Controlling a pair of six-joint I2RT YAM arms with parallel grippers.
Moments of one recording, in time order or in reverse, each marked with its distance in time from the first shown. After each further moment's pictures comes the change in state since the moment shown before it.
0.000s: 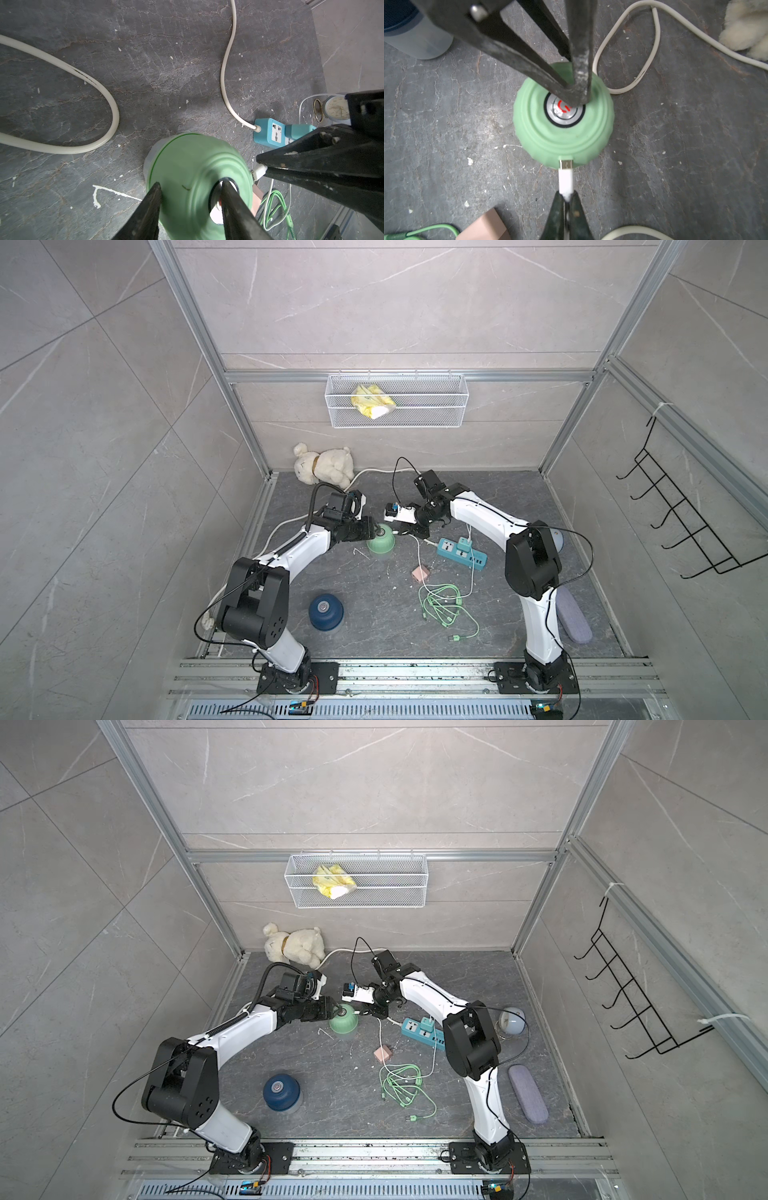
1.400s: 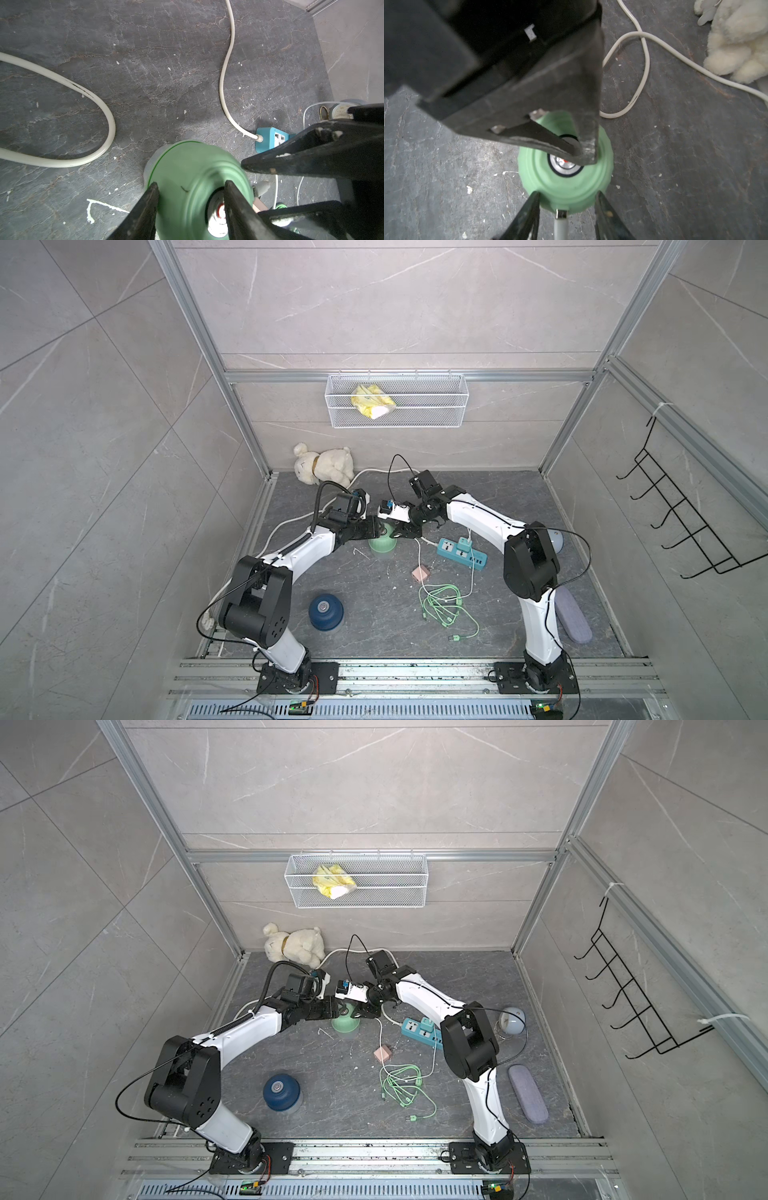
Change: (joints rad) left arm -0.044 0.008 -0.006 0.060 -0.076 -0.025; right arm 0.026 -0.008 -0.032 0.110 -0.033 0.072
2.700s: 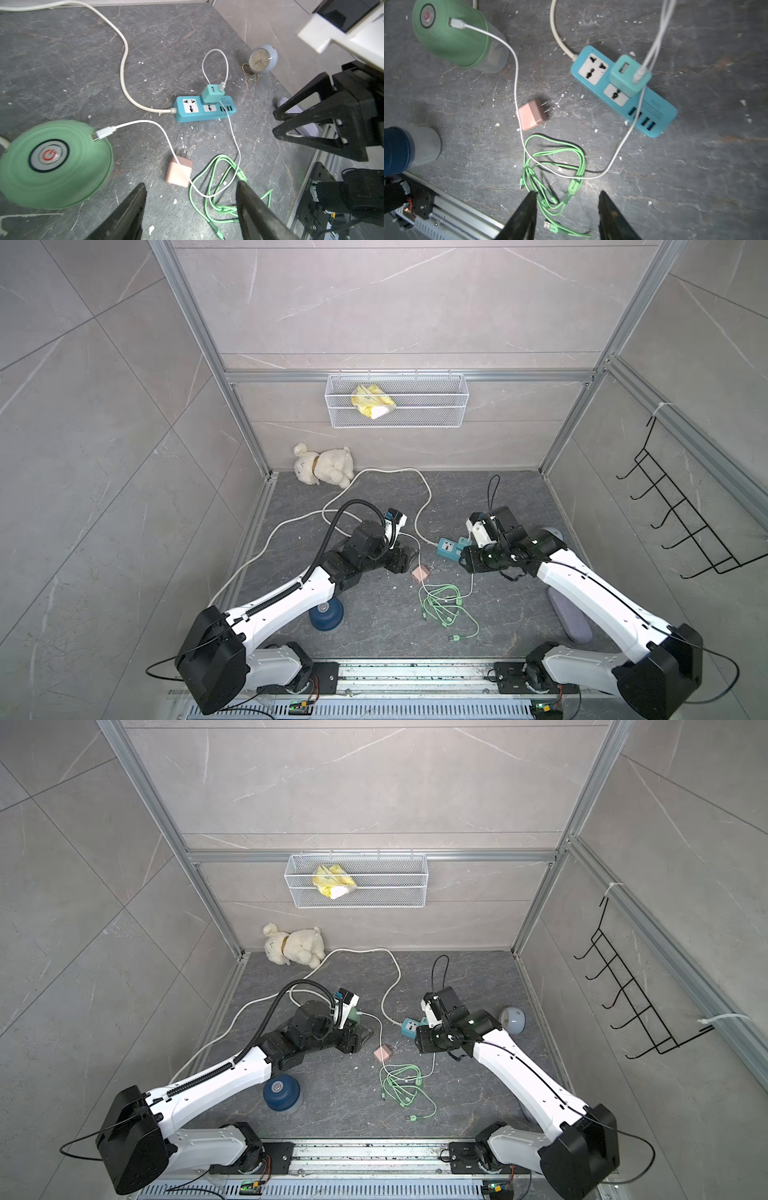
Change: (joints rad) left arm -0.393 -0.354 -0.203 0.114 -0.131 0.088; right arm -0.101 -0.916 -0.735 -0.215 0.482 1.213
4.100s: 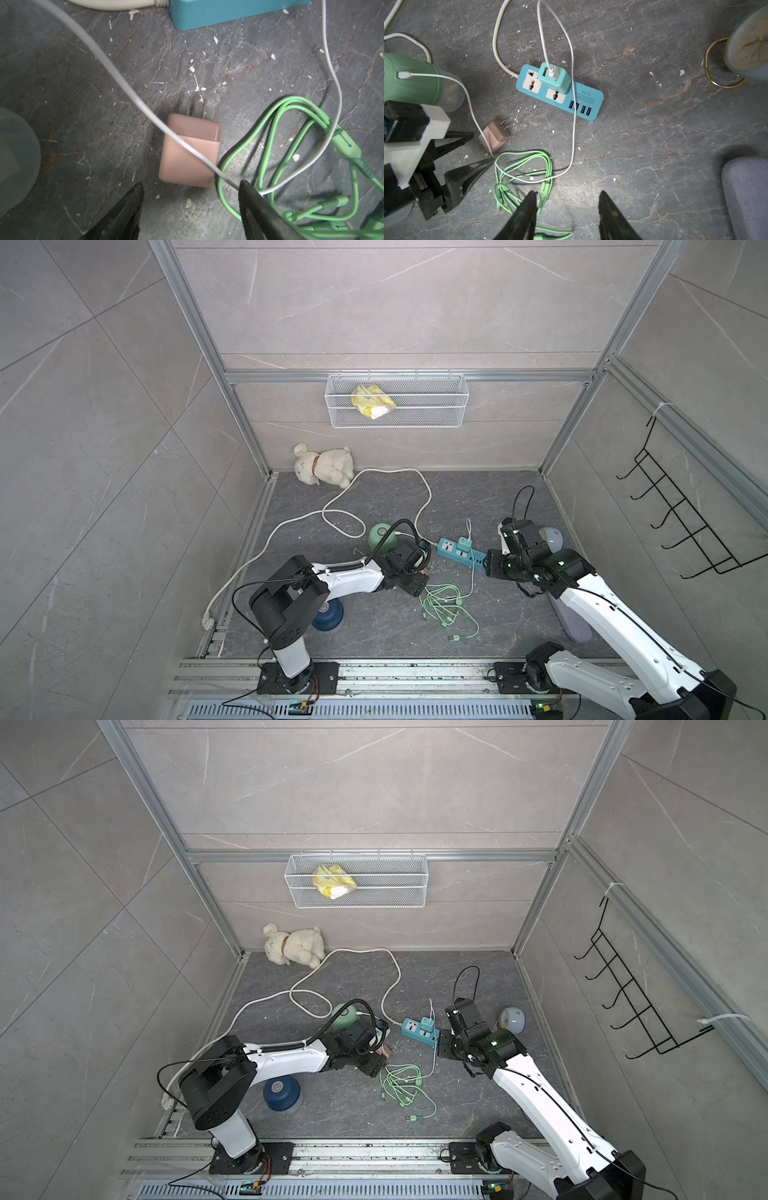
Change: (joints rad) left arm -0.117 0.470 0.117 -0.088 -0.128 0.130; right arm -0.042 -0.174 -0.085 -0.029 0.178 0.148
